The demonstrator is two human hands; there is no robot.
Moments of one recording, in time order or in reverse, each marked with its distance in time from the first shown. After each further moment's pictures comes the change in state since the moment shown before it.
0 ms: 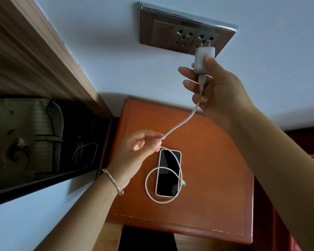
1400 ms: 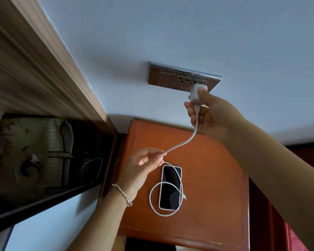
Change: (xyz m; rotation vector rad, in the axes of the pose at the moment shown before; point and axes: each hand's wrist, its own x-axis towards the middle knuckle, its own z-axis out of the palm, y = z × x) left_hand -0.006 0.028 -0.001 -0.156 0.063 -0.092; right_hand -0.011 -0.041 0.027 -0.015 0.180 0.296
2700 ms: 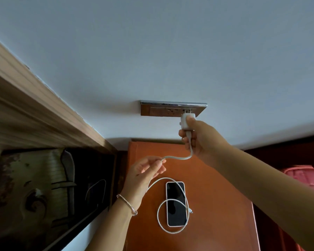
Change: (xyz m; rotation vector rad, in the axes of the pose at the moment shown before) left_hand 0.031 0.042 0.001 0.054 -0.083 -0.014; right_hand 0.009 -0.001 0.004 -0.062 0.112 0.011
